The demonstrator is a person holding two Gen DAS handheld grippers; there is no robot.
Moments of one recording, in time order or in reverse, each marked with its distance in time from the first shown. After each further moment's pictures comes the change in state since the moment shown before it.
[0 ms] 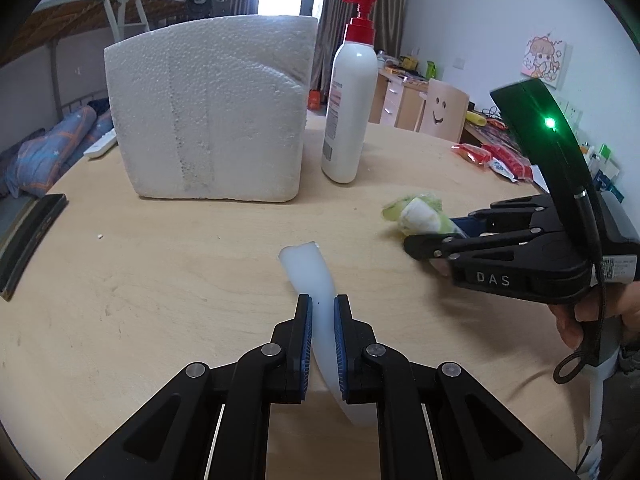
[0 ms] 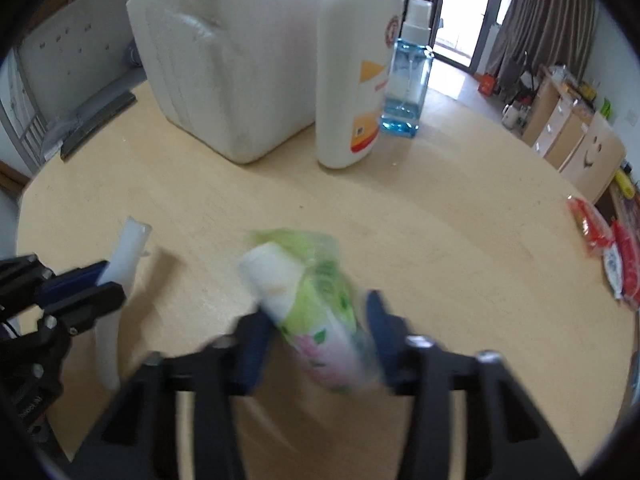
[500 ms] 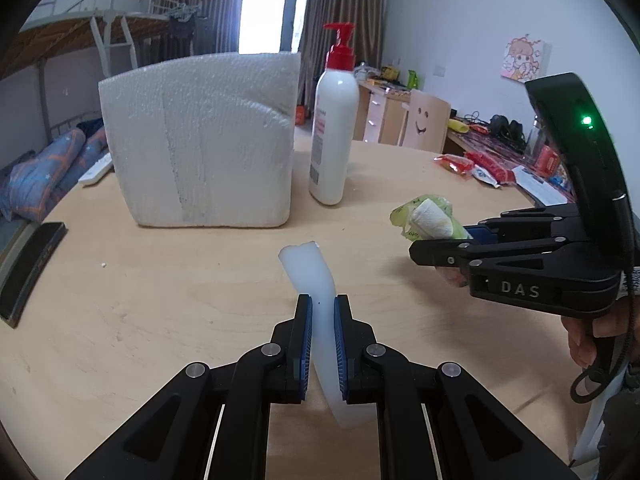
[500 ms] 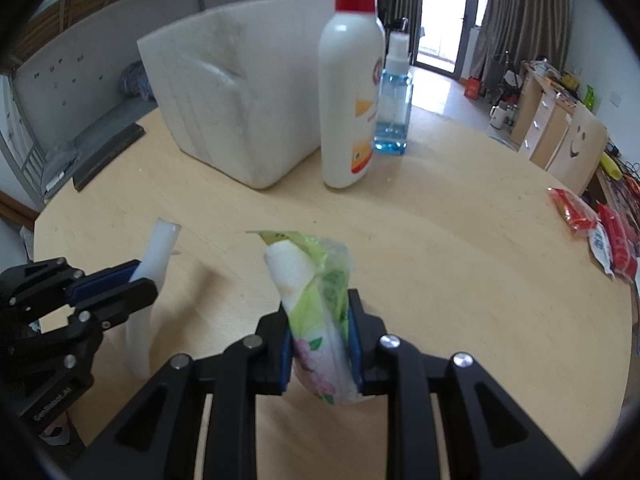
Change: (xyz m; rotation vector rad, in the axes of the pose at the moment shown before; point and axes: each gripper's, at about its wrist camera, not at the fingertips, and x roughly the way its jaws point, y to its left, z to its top) left arm -0.019 -0.002 0.005 0.059 -0.056 -0.037; right arm -0.038 0.009 -0.005 0.081 -0.080 0.009
